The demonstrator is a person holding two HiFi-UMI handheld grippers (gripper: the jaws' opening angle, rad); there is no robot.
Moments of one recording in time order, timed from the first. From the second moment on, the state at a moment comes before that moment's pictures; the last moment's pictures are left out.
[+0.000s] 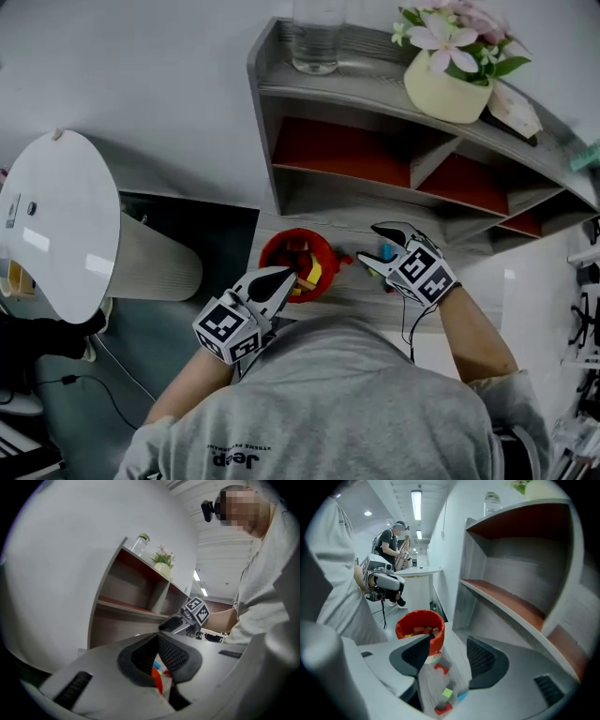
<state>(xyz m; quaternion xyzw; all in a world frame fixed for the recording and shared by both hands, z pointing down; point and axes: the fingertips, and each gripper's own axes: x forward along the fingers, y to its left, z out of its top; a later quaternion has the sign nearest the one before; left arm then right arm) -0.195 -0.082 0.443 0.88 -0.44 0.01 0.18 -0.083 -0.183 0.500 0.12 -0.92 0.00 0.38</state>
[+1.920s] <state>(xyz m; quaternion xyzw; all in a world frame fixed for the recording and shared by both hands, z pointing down) -0.111 -0.100 0.429 0.87 -0.47 0.00 0.14 -0.049 -0.186 0.509 0.15 -0.91 0.14 0.36</state>
